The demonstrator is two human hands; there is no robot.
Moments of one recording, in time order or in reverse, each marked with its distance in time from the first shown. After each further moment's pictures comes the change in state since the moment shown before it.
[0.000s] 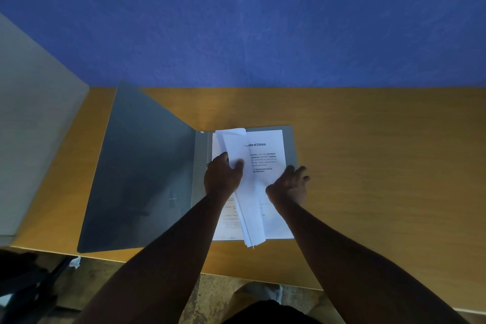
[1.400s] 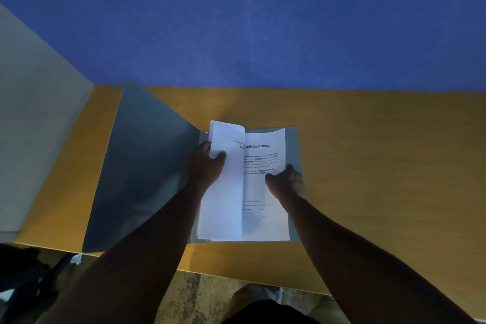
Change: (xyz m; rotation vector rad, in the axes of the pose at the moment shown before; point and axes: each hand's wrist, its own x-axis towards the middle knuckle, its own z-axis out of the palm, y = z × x) left_hand 0.033 -0.023 -0.040 -0.176 0.010 -0.069; right_hand 0.009 -0.019 -0.010 0.283 -0.116 0.106
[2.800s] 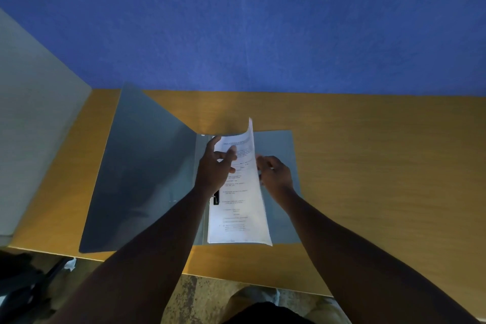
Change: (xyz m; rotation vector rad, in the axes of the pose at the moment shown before) left_hand -0.015 0.009 0.017 -0.226 -0.116 0.120; right_hand 0.002 -0.007 0.000 0.446 -0.128 -0.259
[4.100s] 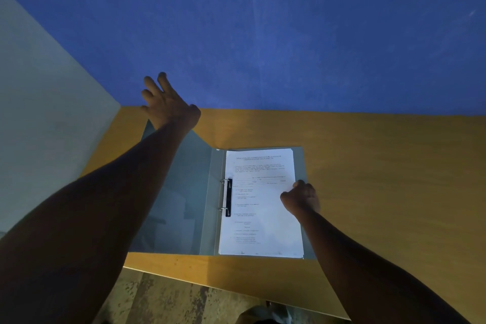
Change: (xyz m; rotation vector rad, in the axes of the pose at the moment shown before) left_hand 0.062 0.135 -0.121 0.929 0.602 -0.051; right_hand 0.000 0.011 -0.027 -0.559 0.073 0.170
